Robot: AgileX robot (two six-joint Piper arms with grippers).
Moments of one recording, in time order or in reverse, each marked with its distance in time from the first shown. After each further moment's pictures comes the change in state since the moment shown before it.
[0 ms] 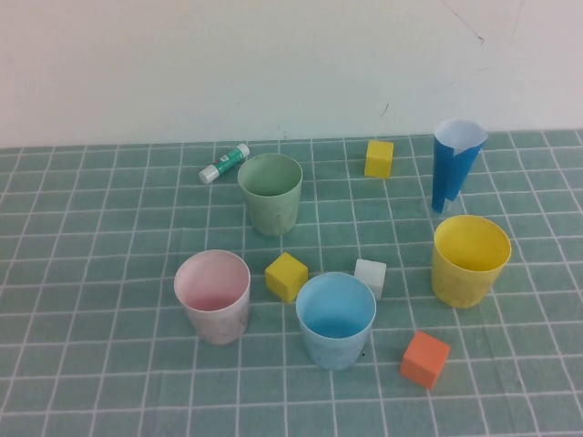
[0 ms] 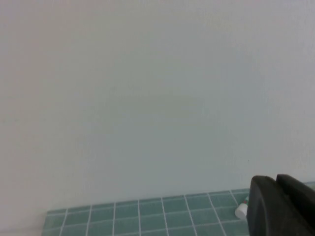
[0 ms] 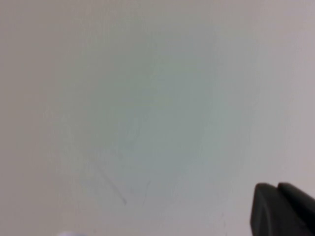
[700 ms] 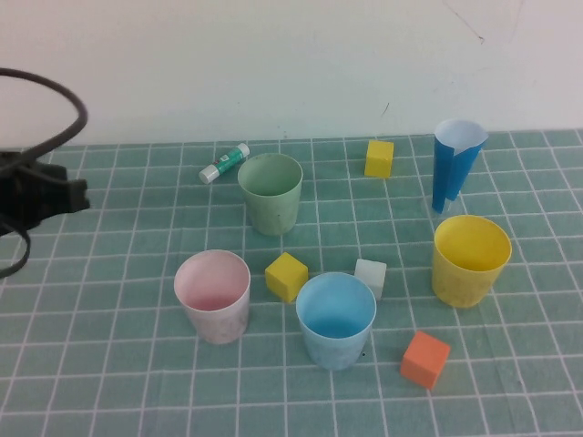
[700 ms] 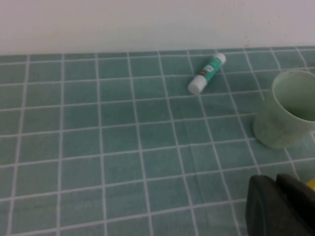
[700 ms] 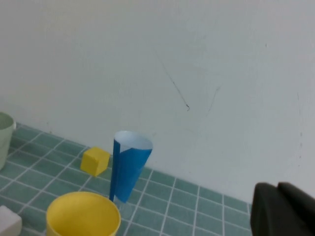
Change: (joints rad) right arm 0.000 0.366 -0.005 -0.484 -0.112 0.400; left arm 0.000 0.684 -0.466 -0.404 0.395 0.247
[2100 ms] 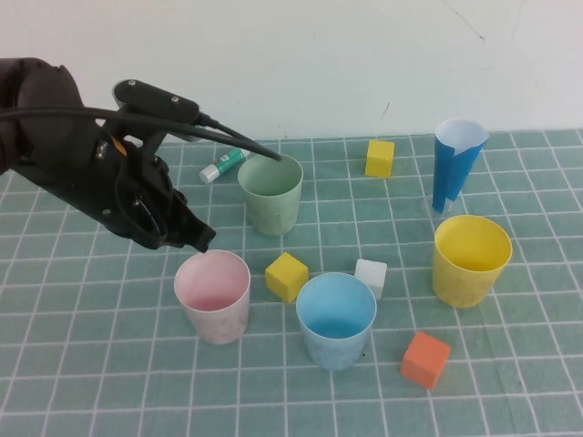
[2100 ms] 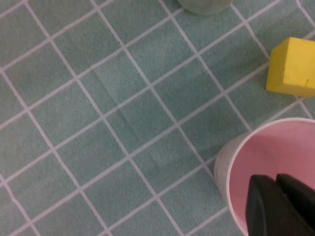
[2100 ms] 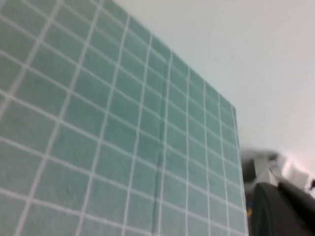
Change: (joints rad) right arm 0.000 0.459 -0.183 -0.616 0.619 0.128; left arm -0.228 0.475 -0.369 0.149 0.412 0.130
